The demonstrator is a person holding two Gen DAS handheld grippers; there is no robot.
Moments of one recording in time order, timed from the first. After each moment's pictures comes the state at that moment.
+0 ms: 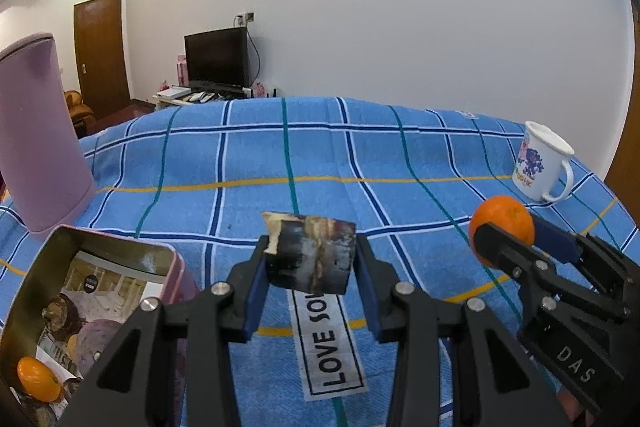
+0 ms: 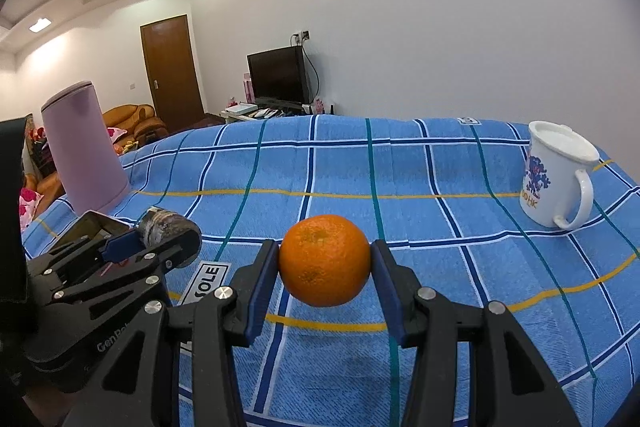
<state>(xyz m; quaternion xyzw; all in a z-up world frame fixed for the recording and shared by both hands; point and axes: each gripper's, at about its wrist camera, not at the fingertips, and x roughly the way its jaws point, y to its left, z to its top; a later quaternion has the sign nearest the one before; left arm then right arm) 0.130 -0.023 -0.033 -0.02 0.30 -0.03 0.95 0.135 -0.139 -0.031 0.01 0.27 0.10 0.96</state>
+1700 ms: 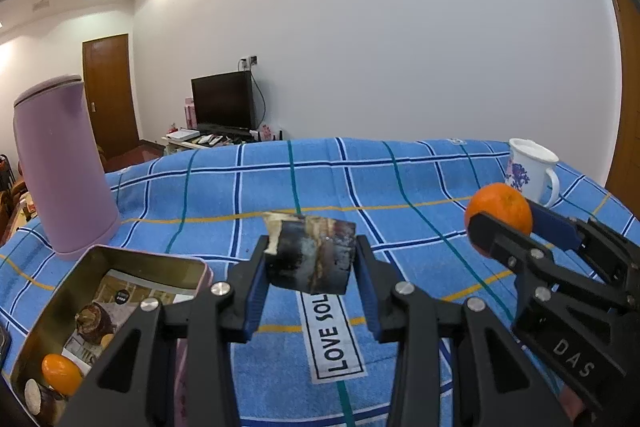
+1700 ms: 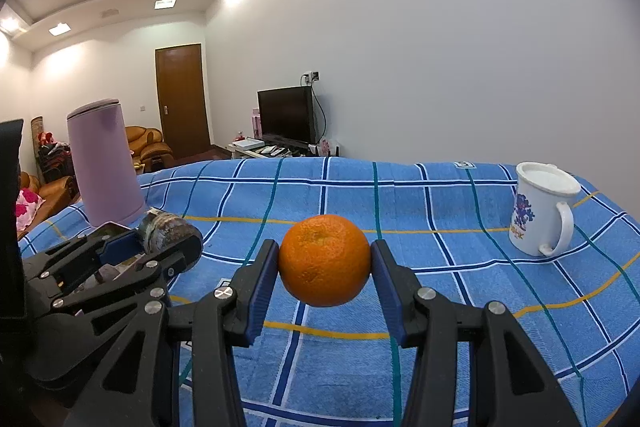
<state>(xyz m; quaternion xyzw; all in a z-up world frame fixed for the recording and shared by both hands) 0.086 -0.025 -0.018 0.01 0.22 -0.02 0.97 0.097 -0.135 -0.018 -0.01 0.19 0.11 0.98</state>
